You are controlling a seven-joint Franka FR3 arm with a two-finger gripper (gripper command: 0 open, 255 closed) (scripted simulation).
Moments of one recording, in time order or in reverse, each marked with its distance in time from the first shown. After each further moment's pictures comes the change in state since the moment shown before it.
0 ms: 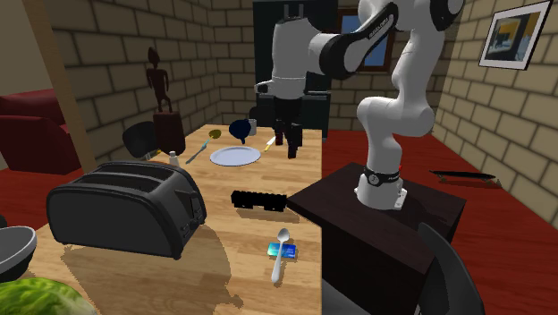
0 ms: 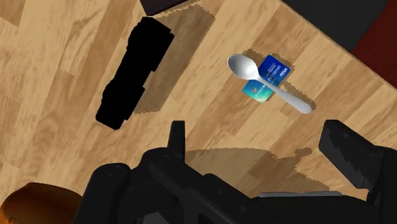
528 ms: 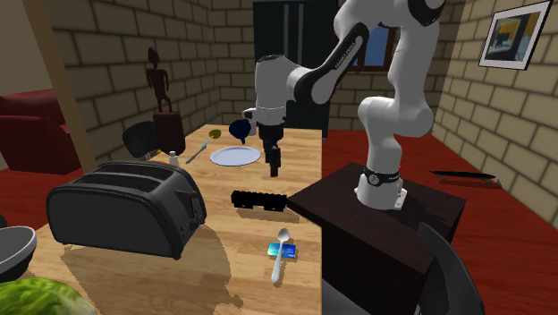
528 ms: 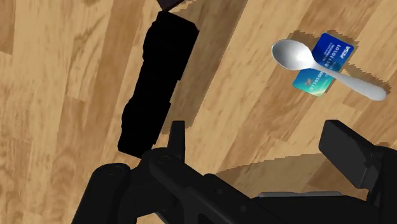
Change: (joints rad) arm -0.073 0.226 -0.098 -0.025 0.001 0.243 0.025
